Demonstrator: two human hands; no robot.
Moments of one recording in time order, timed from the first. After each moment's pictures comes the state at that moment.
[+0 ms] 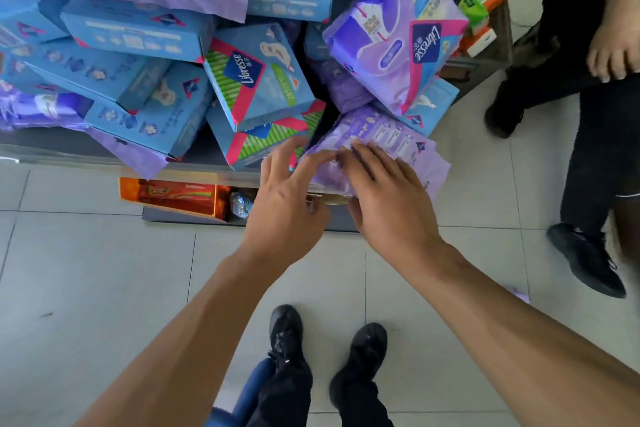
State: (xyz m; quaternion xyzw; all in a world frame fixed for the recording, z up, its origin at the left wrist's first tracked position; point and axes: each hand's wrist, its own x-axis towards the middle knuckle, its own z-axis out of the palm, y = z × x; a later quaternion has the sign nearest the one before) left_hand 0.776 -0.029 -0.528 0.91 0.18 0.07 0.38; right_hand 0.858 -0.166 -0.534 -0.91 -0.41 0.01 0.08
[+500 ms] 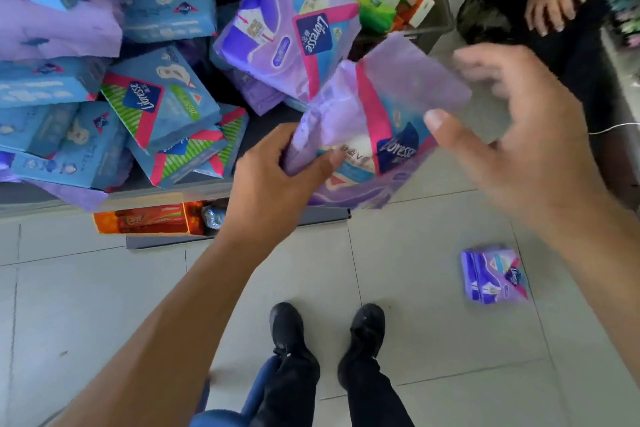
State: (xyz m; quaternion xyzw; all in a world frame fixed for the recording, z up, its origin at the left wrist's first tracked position) left_hand 0.826 -0.110 -0.450 0.80 0.20 0.04 0.56; right_hand 0.919 -0.320 -0.410 -0.90 -0.25 -0.01 0.36
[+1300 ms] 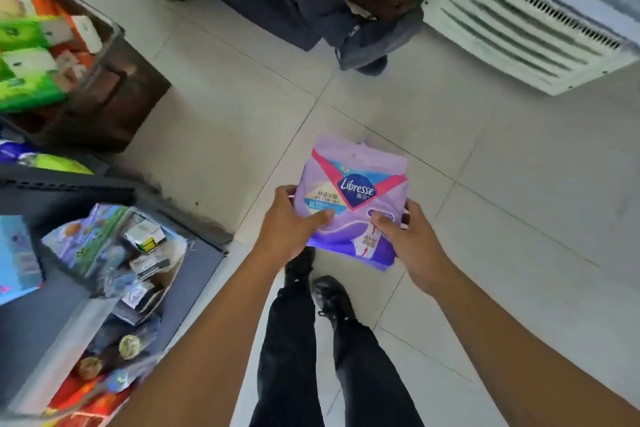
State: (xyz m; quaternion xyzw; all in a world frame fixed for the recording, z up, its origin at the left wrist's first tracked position) left_hand 0.895 -0.456 -0.587 0.80 0.05 -0.43 0.43; right_hand 0.764 -0.612 -0.599 -0.53 0.51 0.07 0.68
